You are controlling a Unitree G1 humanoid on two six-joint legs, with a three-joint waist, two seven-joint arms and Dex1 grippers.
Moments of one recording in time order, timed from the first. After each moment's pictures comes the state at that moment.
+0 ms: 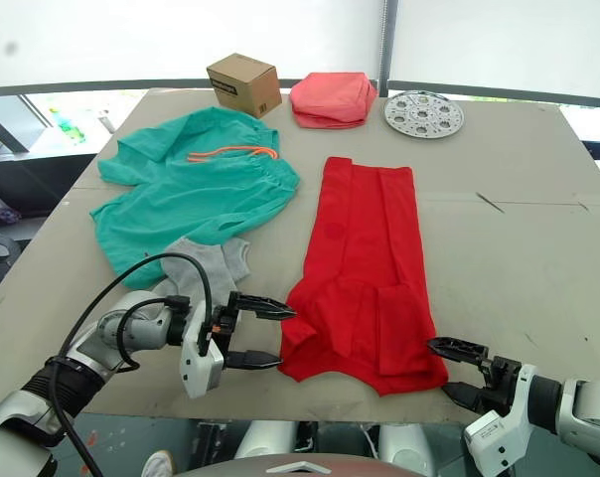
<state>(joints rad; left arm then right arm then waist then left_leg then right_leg) -0.28 0.88 -0.42 0.22 0.00 -1.11 -0.93 0.51 -0.91 -0.23 -0.34 -0.52 -0.92 0.57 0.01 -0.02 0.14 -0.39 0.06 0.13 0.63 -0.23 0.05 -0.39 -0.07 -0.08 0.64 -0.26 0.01</state>
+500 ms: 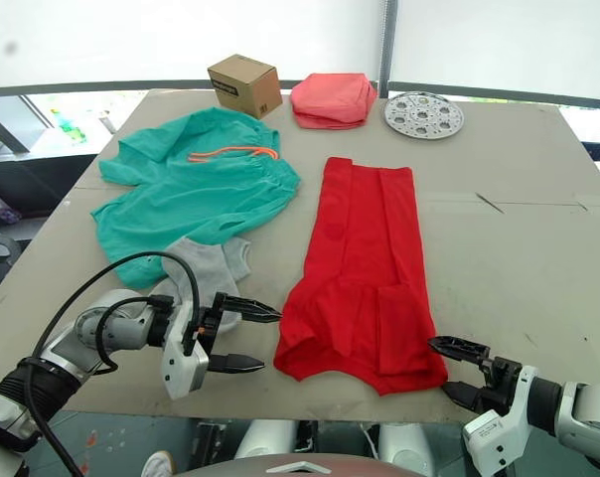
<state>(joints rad) -0.25 0.97 -0.43 0.17 -0.09 -1.03 -1.00 0.51 -0.90 -0.22 -0.34 -0.53 -0.89 0.55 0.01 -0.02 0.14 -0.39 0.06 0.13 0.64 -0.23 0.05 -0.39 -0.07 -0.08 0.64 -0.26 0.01</state>
